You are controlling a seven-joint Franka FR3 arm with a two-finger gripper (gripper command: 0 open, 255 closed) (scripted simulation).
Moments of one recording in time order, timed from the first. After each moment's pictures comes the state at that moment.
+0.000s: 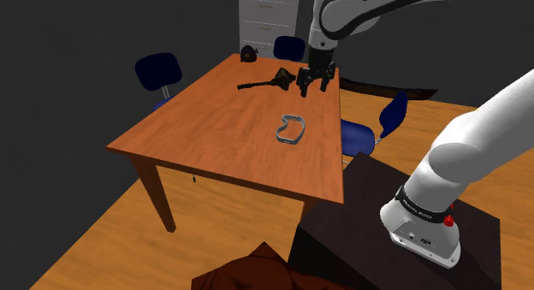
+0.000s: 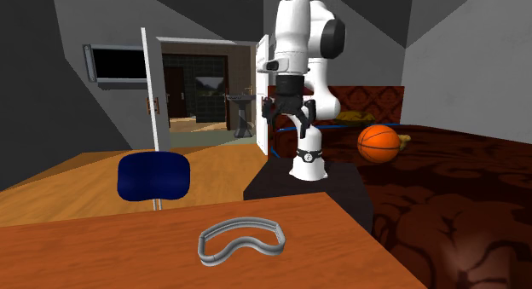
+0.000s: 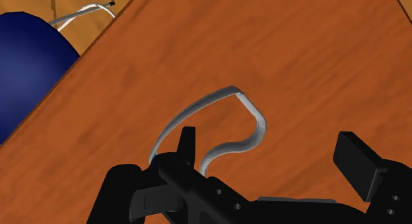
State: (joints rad) arm -0.13 -0.34 0.05 -2.39 -0.02 2.06 0.21
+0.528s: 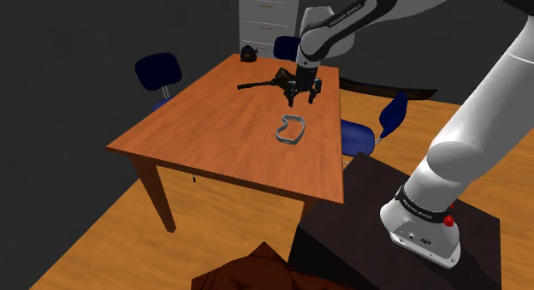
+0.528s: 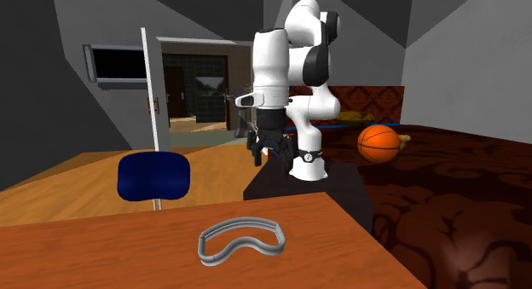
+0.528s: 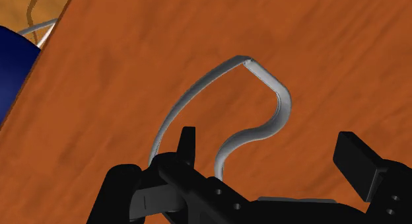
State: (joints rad) arm -0.17 -0.05 0.02 -2.31 0.01 2.26 0.29
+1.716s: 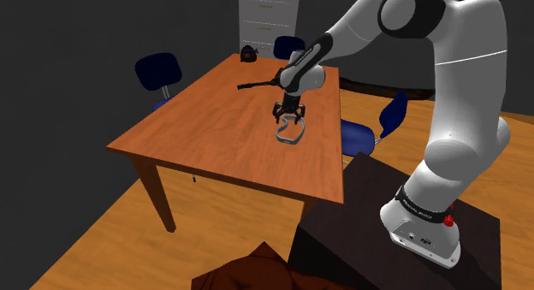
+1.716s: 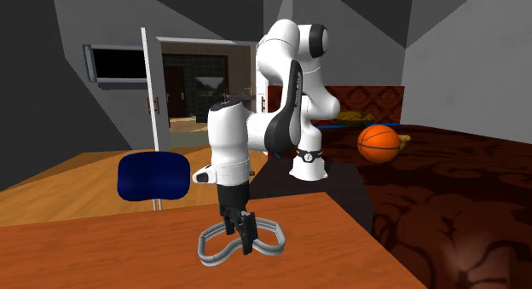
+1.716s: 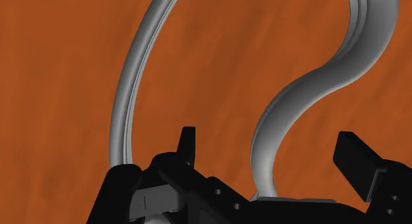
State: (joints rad) arm -0.23 0.50 -0.01 -2.01 0.14 2.52 0.37
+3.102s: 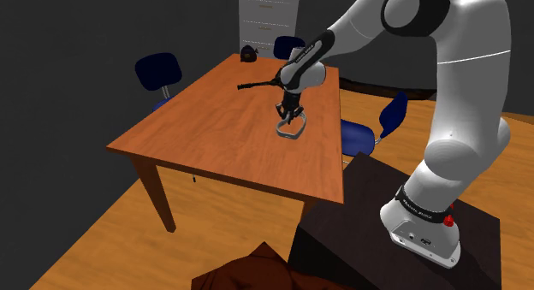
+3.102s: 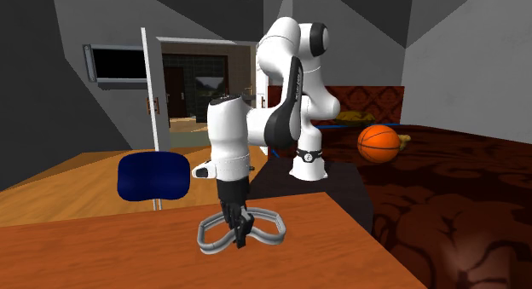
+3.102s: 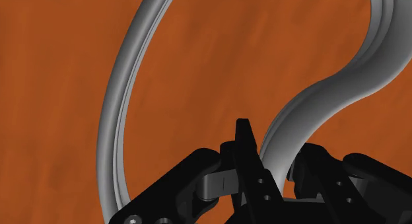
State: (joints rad) arm -0.23 0.48 -0.01 -2.01 0.14 2.50 0.37
